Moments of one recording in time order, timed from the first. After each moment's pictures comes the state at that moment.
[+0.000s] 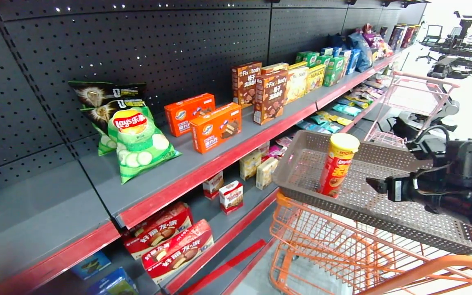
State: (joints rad) left arm 0.00 0.00 0.00 0.00 -0.01 0.01; right arm 0.14 1.68 -0.69 -0.64 -0.15 -0.04
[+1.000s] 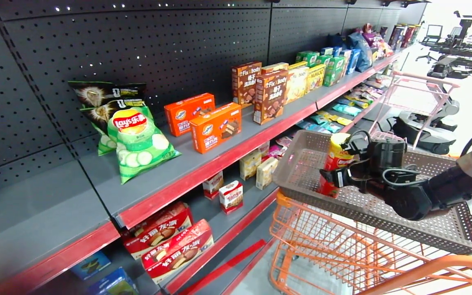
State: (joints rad) left arm 0.00 0.00 0.00 0.00 -0.01 0.01; right arm 0.20 2.11 -1.08 -0.78 -0.06 -0.17
